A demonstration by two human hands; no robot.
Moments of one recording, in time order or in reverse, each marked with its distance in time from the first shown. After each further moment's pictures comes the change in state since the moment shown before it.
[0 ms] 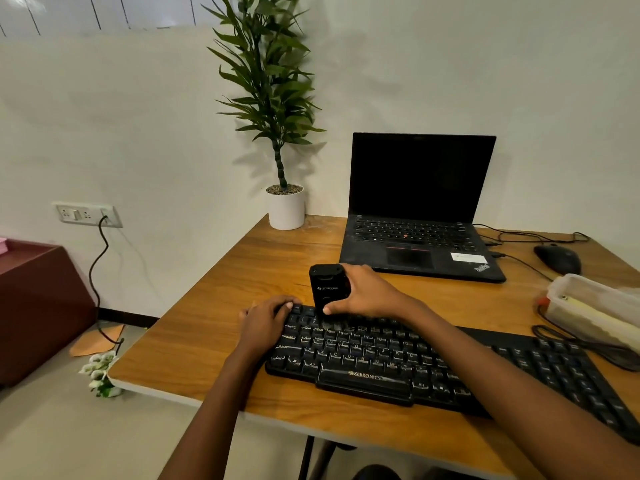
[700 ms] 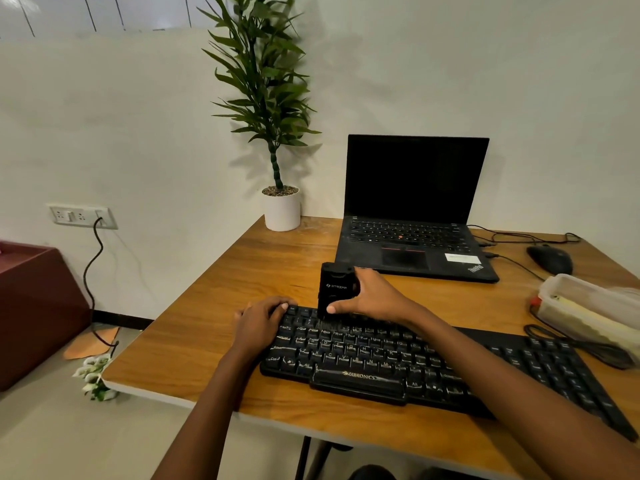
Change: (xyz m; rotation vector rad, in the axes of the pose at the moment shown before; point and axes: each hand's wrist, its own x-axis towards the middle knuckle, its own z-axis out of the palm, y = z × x) left_hand 0.002 -0.004 0.000 -0.026 -0.008 0.011; right_hand -0.011 0.016 -0.003 0.153 0.057 0.052
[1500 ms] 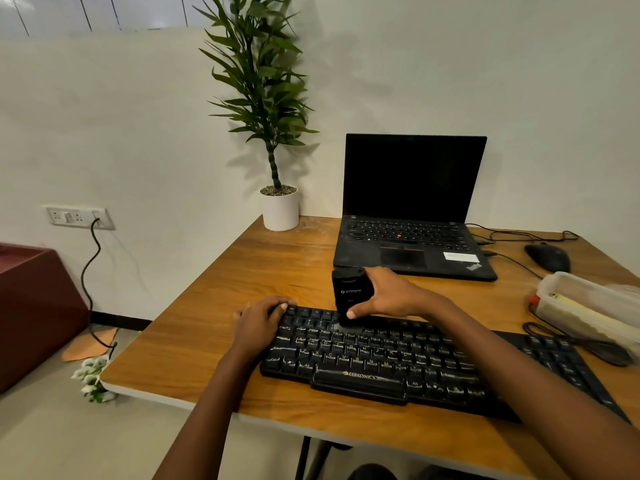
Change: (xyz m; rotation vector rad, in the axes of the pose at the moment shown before) left_hand -0.003 0.007 -0.001 -0.018 0.027 -0.019; right_hand -0.009 0.000 -0.022 -0.142 -0.119 0.018
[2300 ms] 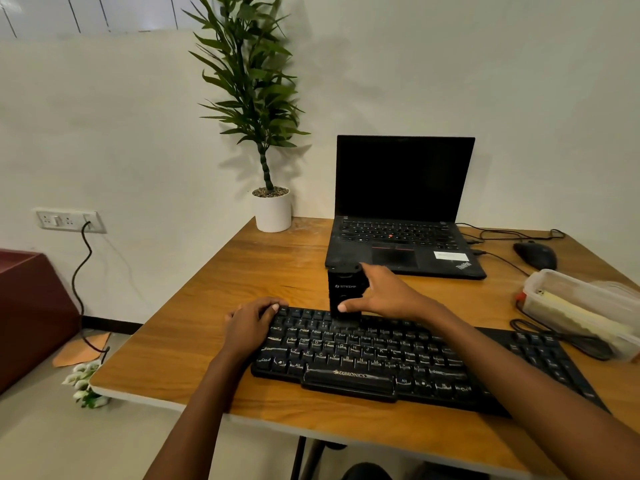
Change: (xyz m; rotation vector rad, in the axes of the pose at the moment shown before) left_hand 0.006 -0.009 0.001 -0.058 -0.054 0.035; right_hand -0.010 0.009 -0.001 0.057 0.103 -0.015
